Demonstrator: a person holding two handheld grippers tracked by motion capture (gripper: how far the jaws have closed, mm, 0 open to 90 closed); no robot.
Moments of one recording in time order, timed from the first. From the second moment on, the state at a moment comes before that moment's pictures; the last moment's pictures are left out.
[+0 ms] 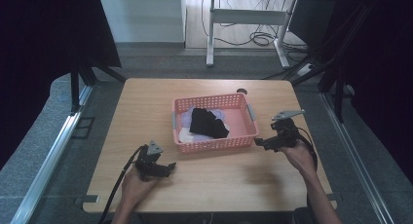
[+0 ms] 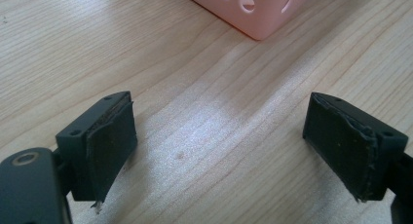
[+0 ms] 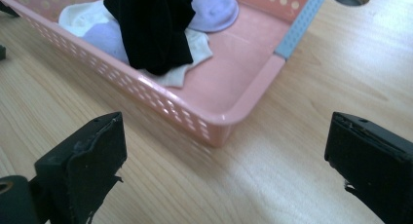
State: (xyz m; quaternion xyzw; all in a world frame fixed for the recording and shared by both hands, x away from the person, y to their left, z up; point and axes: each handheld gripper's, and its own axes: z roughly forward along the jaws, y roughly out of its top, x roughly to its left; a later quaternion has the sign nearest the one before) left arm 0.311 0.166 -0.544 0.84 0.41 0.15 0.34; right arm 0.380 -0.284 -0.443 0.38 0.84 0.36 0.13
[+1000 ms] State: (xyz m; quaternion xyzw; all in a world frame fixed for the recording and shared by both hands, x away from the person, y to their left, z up) left arm 0.311 0.166 -0.544 0.84 0.41 0.15 0.33; right arm 0.439 -0.185 -0.432 0.32 0.89 0.31 0.08
